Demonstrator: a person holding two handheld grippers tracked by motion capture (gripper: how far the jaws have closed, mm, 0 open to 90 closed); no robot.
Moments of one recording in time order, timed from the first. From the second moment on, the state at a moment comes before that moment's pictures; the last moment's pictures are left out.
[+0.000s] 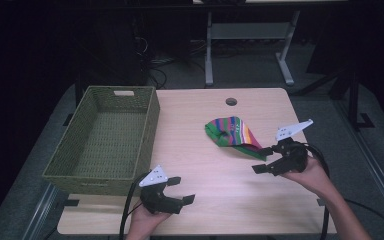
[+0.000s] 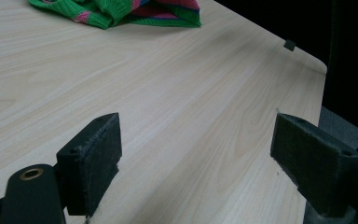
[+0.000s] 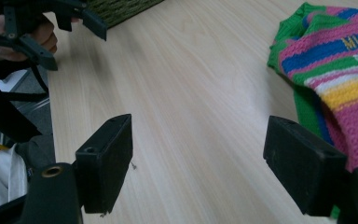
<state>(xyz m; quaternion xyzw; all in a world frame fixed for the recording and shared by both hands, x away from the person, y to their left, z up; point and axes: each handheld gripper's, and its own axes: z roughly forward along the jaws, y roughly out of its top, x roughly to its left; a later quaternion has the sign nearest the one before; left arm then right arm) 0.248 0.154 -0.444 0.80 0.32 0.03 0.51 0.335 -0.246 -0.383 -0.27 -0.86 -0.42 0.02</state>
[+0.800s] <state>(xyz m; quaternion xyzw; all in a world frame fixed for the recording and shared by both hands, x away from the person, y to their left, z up) 0.250 0.160 -0.442 0.80 0.32 0.04 0.51 0.389 -0.225 -0.352 -0.28 -0.87 -0.40 0.02</state>
